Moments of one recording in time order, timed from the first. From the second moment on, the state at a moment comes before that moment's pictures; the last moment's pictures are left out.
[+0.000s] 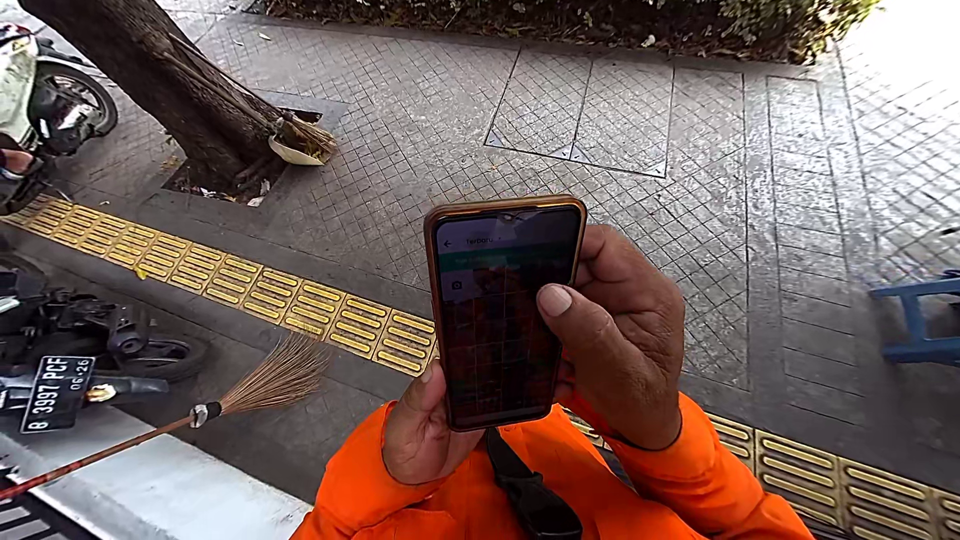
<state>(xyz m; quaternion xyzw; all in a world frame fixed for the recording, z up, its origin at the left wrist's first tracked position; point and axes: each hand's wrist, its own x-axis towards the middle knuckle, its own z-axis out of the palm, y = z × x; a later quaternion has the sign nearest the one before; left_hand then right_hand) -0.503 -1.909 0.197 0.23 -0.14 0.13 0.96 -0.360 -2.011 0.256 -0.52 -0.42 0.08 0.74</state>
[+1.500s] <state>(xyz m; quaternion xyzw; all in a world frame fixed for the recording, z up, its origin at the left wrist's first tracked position) -0.498 -1.903 0.191 0.21 -0.10 0.13 0.96 -0.366 -2.010 0.242 -0.50 -0.43 0.14 0.74</state>
